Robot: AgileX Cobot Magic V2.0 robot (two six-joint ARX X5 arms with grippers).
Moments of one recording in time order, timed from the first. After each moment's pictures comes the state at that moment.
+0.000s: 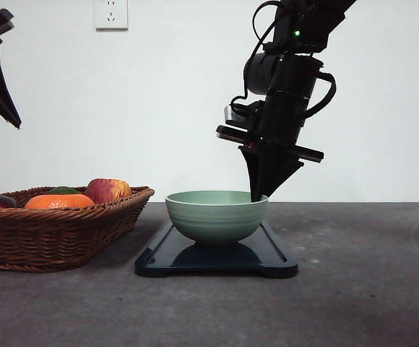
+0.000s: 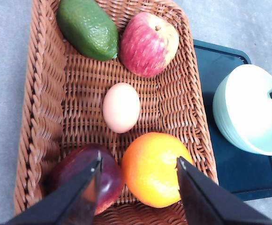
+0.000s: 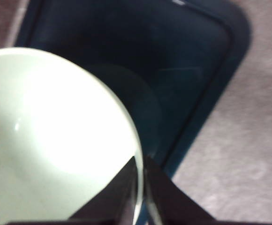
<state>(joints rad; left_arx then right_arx) -0.05 1.11 0.83 -0.48 0.32 -0.24 0.42 2.16 1.87 -0.97 -0.20 0.08</state>
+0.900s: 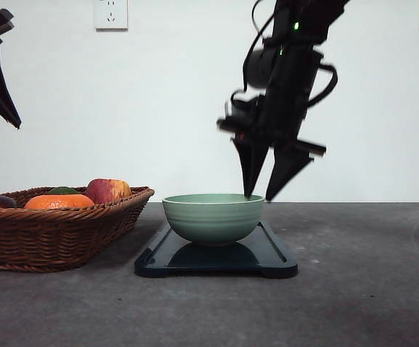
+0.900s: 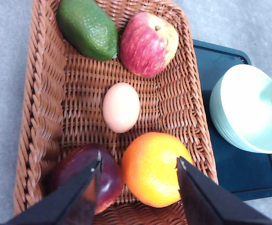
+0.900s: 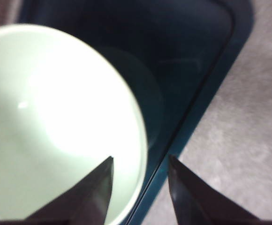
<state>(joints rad) -0.05 1.11 0.83 -0.48 0.32 -0.24 0.43 2.12 1.88 -1.03 -0.21 0.09</state>
